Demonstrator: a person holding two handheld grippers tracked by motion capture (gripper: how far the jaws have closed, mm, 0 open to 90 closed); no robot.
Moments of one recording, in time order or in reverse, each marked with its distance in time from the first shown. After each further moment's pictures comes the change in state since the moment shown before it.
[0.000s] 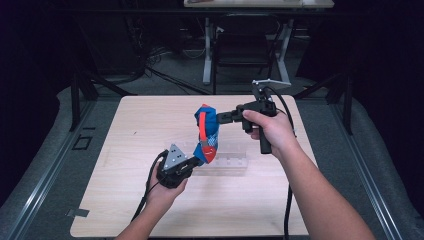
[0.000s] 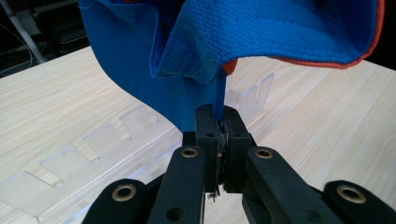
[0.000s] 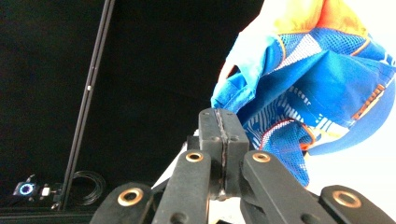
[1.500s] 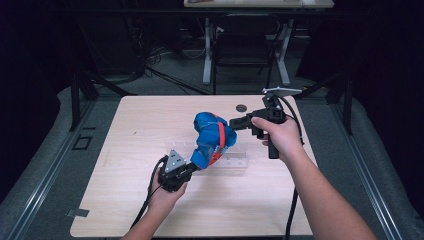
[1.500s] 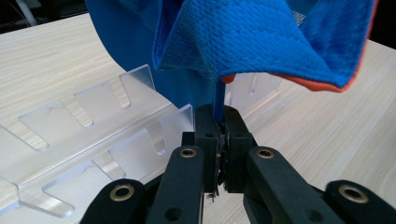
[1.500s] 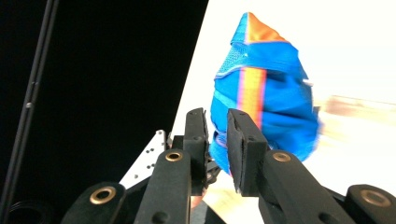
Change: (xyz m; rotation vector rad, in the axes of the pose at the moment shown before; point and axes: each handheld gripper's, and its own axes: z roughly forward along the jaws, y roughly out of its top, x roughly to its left) left arm 0.006 -0.031 0.016 0.035 0.026 -0.062; right arm -0.032 -0.006 -0.017 -0.065 -0.188 0.001
